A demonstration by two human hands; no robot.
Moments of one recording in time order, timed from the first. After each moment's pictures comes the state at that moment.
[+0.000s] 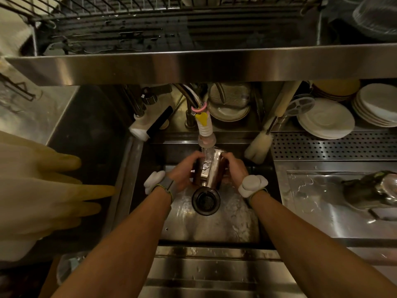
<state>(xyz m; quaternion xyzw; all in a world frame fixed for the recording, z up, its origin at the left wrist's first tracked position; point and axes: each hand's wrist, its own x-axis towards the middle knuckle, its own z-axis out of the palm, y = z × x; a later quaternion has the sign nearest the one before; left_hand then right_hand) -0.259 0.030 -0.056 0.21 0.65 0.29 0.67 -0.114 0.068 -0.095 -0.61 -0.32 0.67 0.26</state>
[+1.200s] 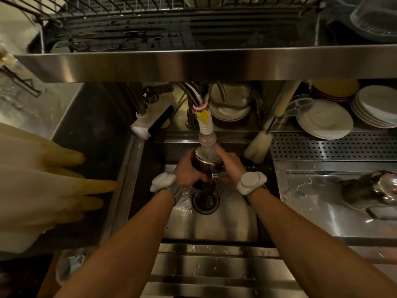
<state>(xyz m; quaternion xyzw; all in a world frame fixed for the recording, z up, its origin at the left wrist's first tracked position) -0.264 0.022 -0.067 0.47 0.70 0.27 0.47 -0.119 0.066 -0.078 -0.60 -0.39 0.67 0.19</state>
